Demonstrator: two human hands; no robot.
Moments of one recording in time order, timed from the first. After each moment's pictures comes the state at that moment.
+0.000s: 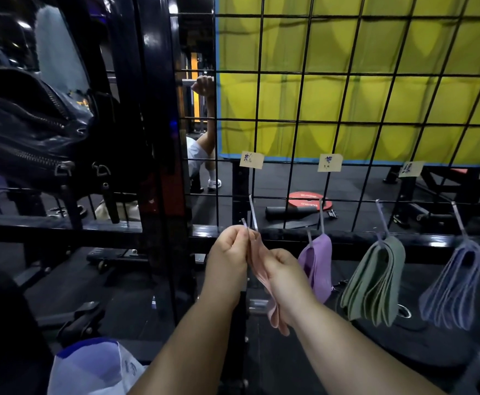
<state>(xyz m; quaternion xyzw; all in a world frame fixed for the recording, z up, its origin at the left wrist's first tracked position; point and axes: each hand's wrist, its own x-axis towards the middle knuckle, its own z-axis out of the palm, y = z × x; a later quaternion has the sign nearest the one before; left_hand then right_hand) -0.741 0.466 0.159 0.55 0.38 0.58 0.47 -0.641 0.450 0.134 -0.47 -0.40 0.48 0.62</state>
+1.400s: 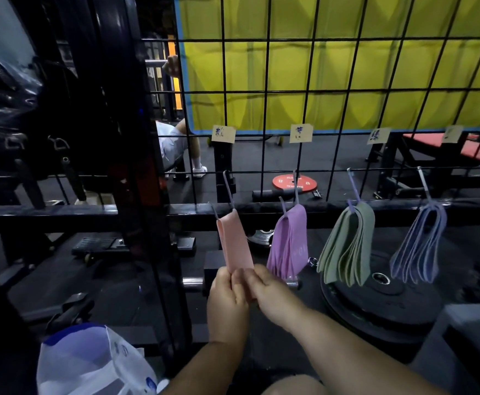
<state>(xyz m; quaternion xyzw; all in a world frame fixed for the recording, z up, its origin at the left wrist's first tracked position) -0.714 0.431 0.036 0.60 0.51 0.54 0.31 -0.614 0.418 0.070 -0.63 -0.55 0.39 0.39</state>
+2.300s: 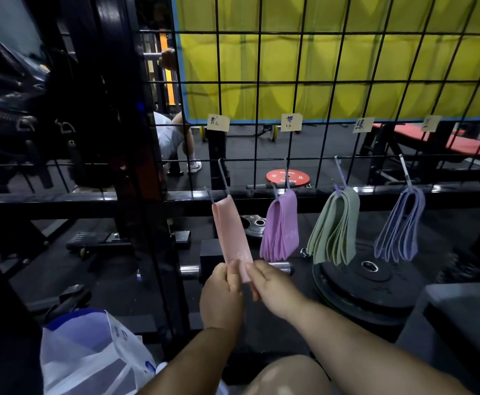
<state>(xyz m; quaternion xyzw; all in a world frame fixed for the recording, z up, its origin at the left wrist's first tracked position) -0.722 0.406 0.039 0.61 0.55 0.48 0.31 -0.609 0.391 0.059 -0.62 -0.60 0.32 0.38</state>
